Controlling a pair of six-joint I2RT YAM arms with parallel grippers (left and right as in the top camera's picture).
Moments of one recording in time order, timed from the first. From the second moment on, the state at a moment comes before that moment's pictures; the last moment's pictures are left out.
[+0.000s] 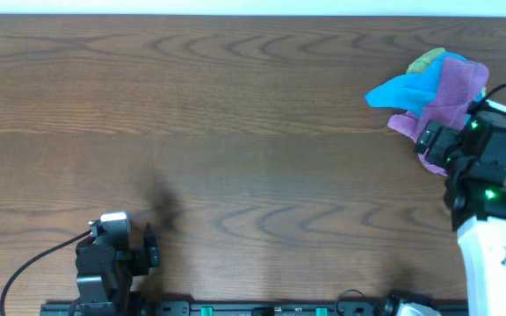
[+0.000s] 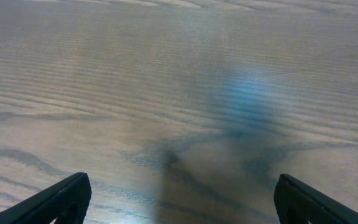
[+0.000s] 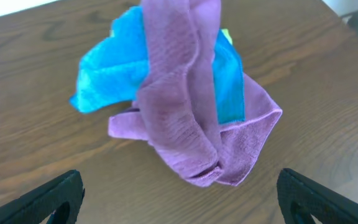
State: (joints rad) left arm 0.04 0.01 0.29 -0.95 -0.08 -0.01; right arm -0.24 1.15 0.87 -0.44 0.16 0.15
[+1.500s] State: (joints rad) left arm 0.04 0.01 0.29 -0.95 -0.08 -0.01; right arm -0.20 1.35 0.87 -0.11 -0.32 0.23
